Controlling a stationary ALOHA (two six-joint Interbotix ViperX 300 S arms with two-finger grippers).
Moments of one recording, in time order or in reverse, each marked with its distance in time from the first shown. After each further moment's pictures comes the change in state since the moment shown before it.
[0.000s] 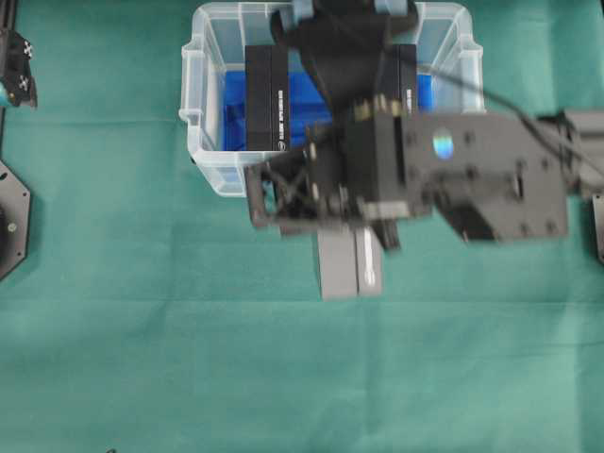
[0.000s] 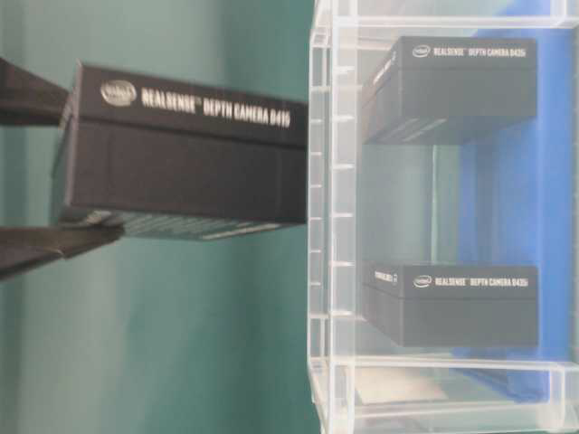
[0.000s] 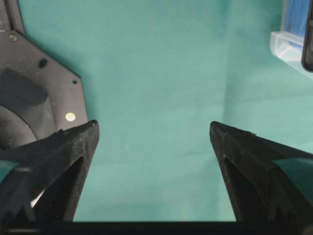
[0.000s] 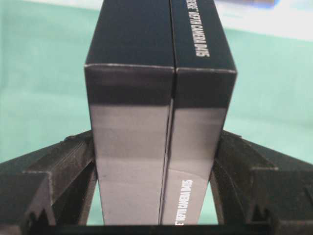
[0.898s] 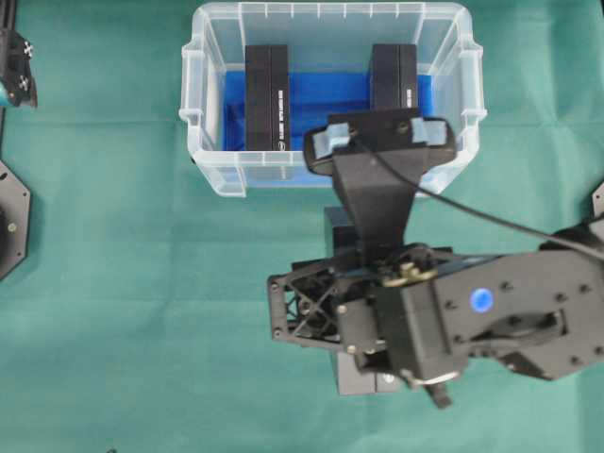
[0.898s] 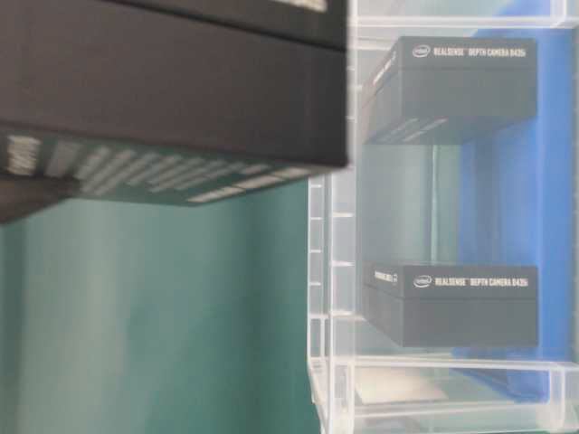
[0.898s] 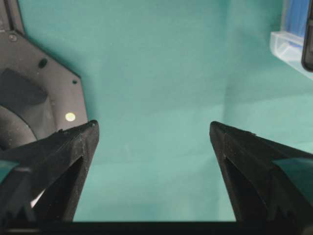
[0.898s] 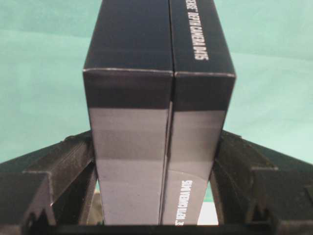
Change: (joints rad) left arm 0.000 0.002 0.000 0.000 -0.002 0.000; right arm 0.158 0.018 0.002 0.008 0.018 0.187
